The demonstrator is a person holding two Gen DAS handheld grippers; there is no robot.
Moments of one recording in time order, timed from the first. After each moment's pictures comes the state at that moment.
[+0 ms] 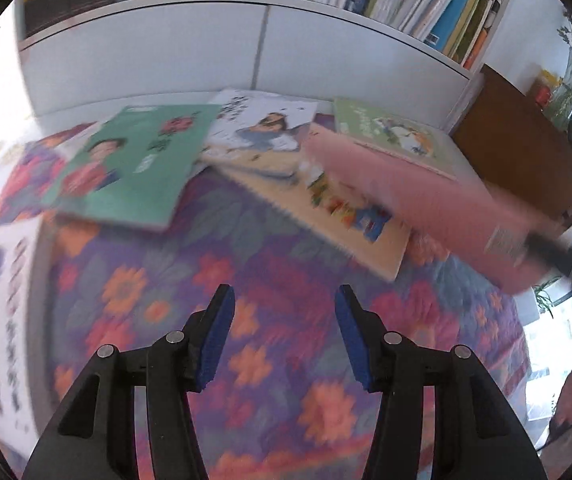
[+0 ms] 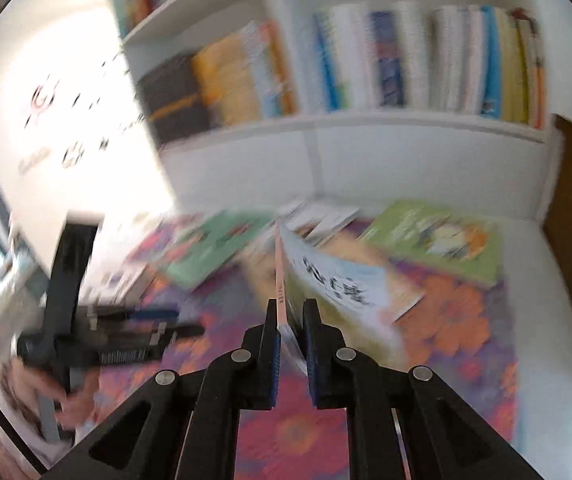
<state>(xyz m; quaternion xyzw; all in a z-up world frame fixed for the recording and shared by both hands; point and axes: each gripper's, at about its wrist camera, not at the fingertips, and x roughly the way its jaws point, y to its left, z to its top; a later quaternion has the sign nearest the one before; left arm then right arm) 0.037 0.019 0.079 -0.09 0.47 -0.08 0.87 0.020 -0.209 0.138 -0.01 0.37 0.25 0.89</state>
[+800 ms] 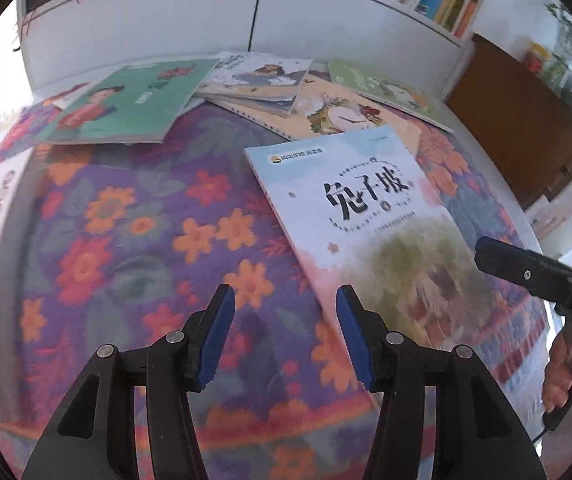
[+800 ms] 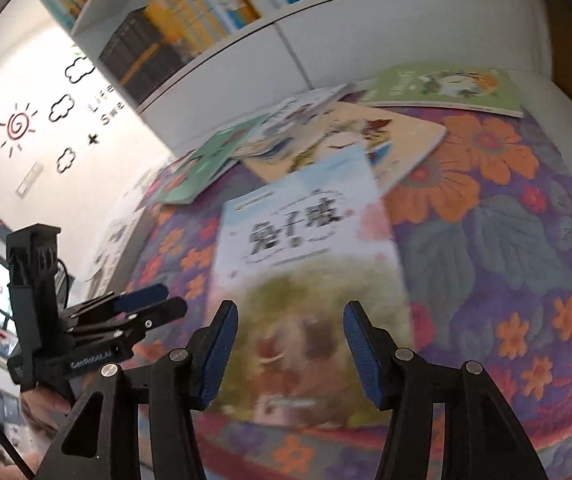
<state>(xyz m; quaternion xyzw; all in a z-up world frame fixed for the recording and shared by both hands) 0.014 0.000 0.027 -0.09 0.48 -0.09 0.87 0.015 -0.235 0.043 0.10 0.48 0.24 0.84</state>
